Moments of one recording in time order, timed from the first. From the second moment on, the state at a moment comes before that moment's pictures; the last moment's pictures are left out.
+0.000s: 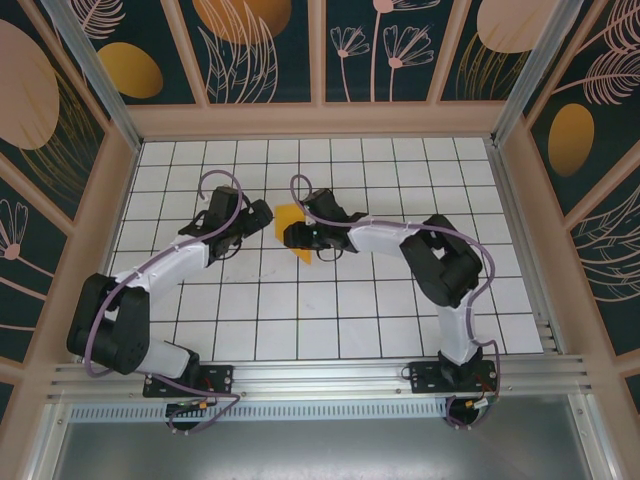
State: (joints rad) left arm -0.37 1.44 0.84 -0.19 -0.09 -0.82; right arm 0.77 2.01 1.27 -0.09 -0.28 0.65
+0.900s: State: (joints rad) left arm -0.36 1.42 0.77 -0.09 0.01 -0.82; right arm 0.68 1.83 1.15 -0.30 -0.26 0.28
